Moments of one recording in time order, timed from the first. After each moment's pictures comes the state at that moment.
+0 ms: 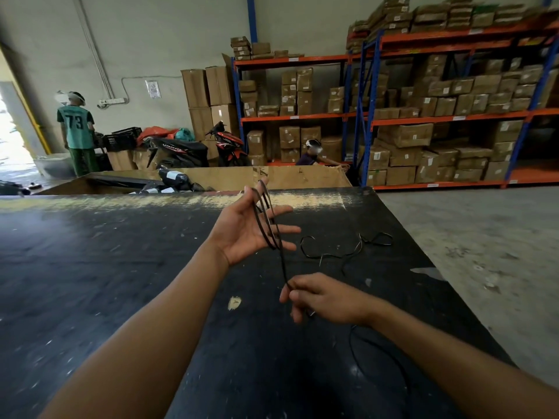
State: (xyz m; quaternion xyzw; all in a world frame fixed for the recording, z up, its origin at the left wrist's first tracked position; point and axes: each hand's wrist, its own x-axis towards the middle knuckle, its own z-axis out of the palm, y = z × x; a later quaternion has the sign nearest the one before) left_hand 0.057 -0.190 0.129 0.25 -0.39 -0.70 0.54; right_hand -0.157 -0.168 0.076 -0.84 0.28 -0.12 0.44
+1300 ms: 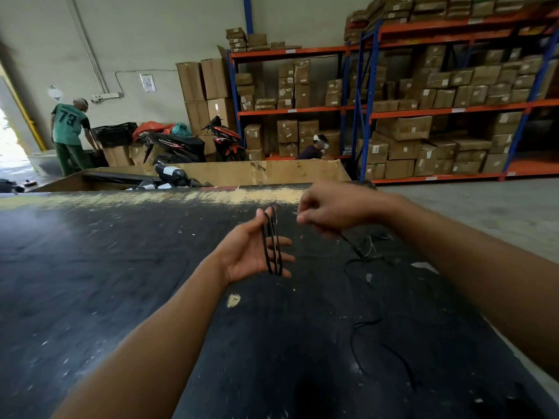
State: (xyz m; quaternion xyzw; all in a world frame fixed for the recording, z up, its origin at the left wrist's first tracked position) left_hand 0.056 -0.191 0.090 0.37 -0.37 -0.70 0.49; right_hand -0.152 -0.219 0.197 -0.90 0.36 -0.08 0.22
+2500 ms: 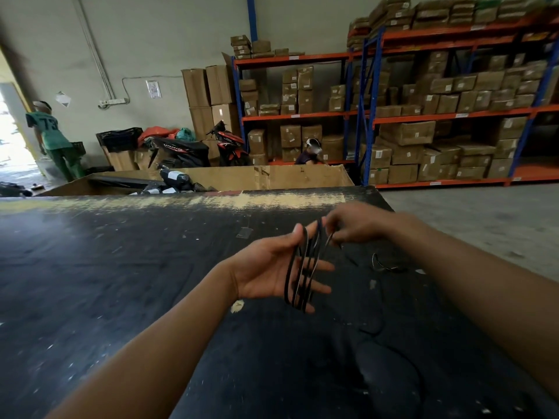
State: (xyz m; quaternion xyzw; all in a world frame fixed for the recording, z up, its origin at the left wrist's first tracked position) left_hand 0.023 -0.155 0.117 0.28 -0.49 -0.77 0.29; right_hand -0.175 -0.281 0.150 -0.92 0.38 -0.03 0.10
